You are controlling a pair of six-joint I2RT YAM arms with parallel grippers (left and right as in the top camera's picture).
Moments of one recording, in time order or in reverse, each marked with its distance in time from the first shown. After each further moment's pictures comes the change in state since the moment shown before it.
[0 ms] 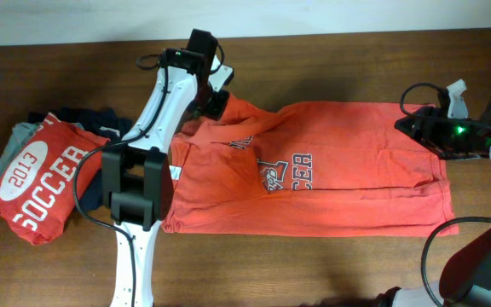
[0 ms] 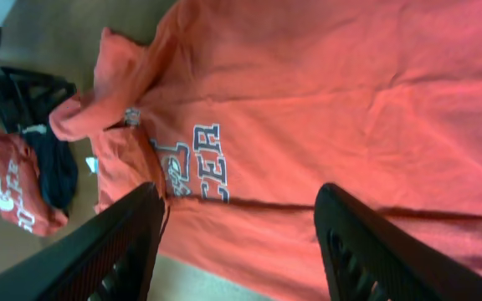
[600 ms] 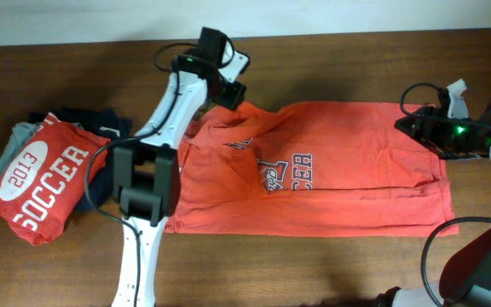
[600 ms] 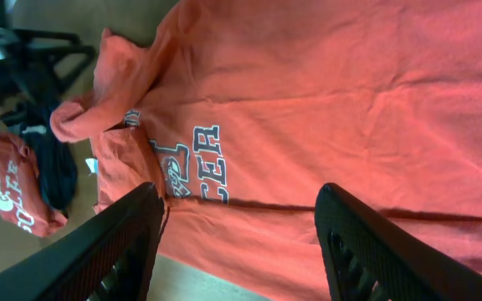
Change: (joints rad) left arm -0.030 0.079 0.000 0.274 0.097 0.064; right arm 0.000 0.000 0.000 0.003 0.000 -0.001
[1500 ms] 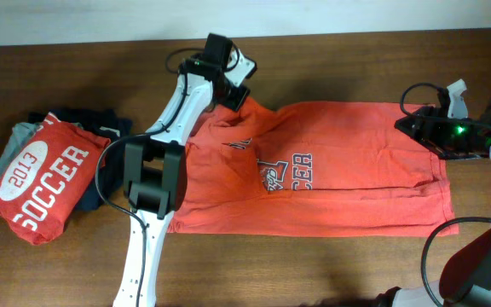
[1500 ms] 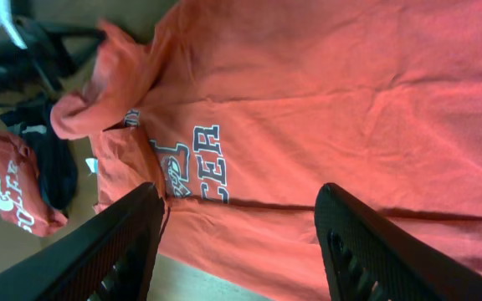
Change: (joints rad) left arm -0.006 0.108 0.129 -0.005 0.061 0.040; right arm 0.000 0.000 0.000 -0.002 0.000 0.000
